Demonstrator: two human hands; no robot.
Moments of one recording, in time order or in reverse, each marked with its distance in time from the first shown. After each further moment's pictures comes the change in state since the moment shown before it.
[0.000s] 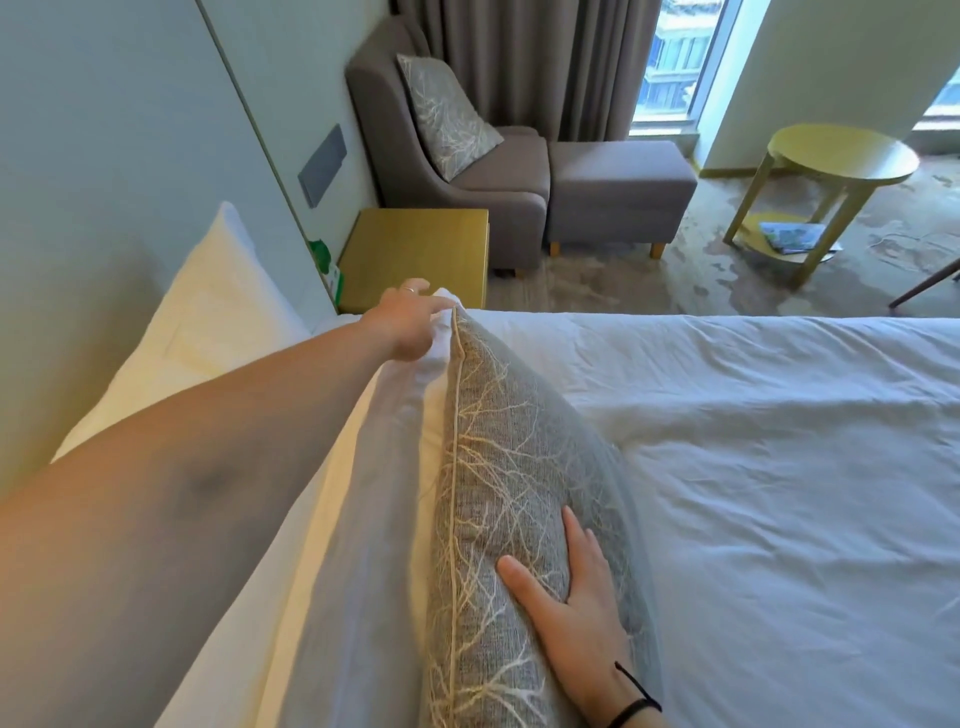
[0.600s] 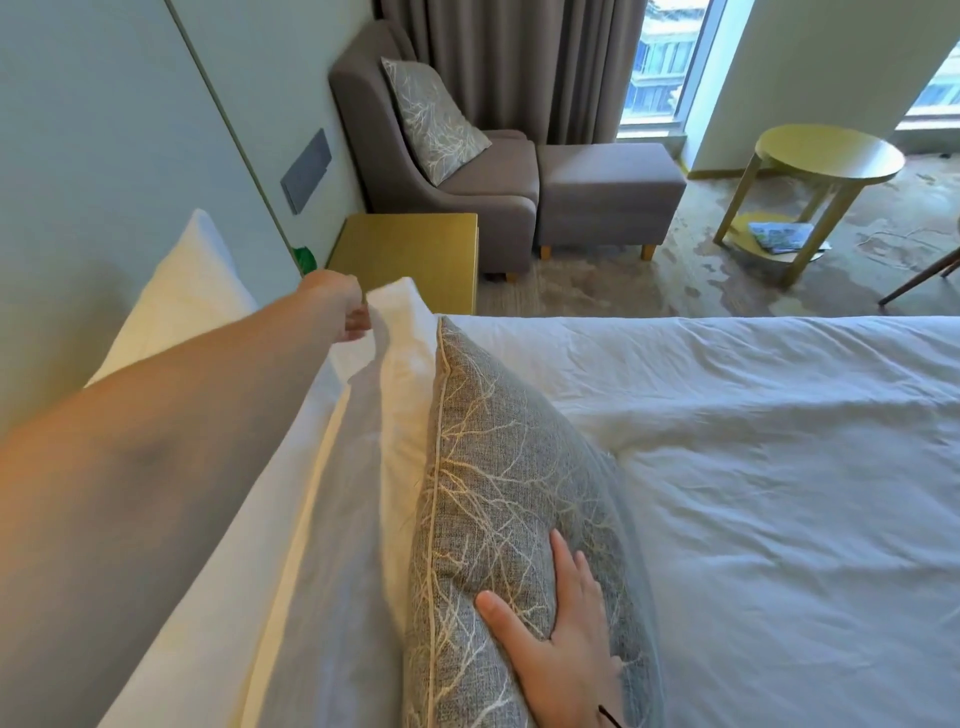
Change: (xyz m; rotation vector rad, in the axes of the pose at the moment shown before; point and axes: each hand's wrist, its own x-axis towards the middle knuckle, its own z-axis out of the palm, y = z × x) left_hand 0.014 -0.024 -0.038 -1.128 0.205 -0.735; right_hand 0.002 0.003 0.017 -0.083 0.059 0.068
